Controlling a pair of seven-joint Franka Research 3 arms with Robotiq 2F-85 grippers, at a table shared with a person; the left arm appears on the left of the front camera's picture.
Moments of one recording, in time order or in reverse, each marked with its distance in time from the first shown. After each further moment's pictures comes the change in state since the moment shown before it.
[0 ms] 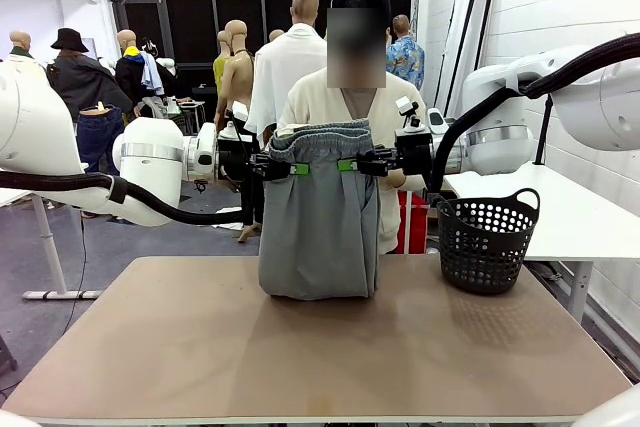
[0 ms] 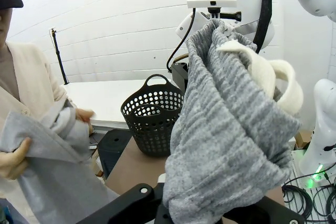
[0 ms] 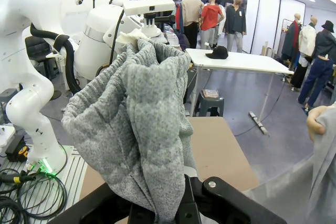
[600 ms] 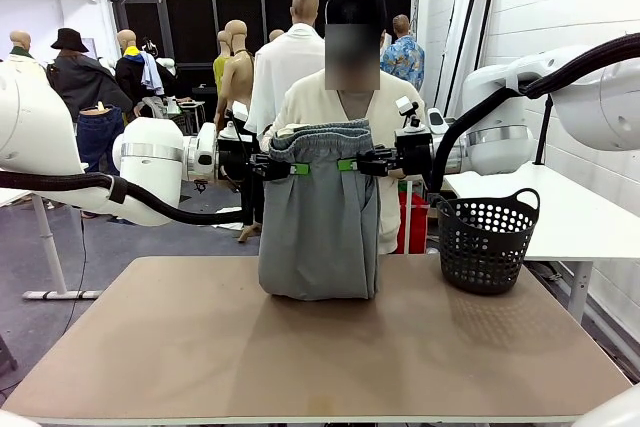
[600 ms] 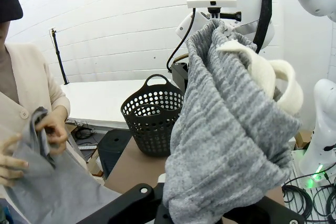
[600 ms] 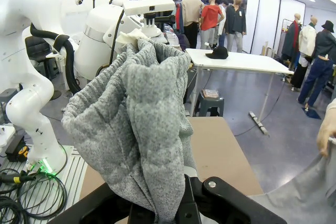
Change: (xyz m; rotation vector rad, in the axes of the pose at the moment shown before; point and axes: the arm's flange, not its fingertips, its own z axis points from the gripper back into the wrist) left arm 0.000 0.000 0.000 0.000 0.000 0.000; right arm 0.000 0.000 0.000 0.000 0.000 0.000
